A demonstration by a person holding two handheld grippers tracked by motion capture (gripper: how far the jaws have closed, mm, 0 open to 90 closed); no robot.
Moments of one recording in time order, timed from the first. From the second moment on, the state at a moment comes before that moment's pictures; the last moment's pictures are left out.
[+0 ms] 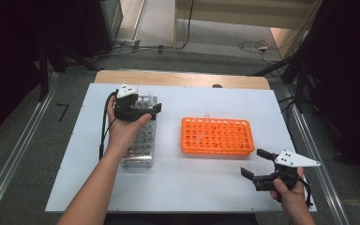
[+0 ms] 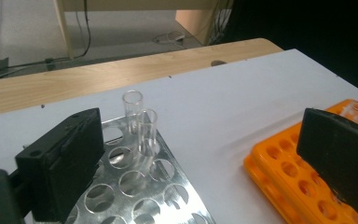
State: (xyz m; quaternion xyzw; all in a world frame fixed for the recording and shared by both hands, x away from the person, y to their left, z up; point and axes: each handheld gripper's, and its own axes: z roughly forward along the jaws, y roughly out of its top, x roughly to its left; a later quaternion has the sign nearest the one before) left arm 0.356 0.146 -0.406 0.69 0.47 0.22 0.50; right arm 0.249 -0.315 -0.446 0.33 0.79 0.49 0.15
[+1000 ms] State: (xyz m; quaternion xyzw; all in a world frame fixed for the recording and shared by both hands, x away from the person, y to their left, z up) left arm 0.245 0.148 -0.417 0.69 0.43 0.20 0.55; right arm 0.267 -0.291 -0.434 0.34 0.80 0.47 0.15
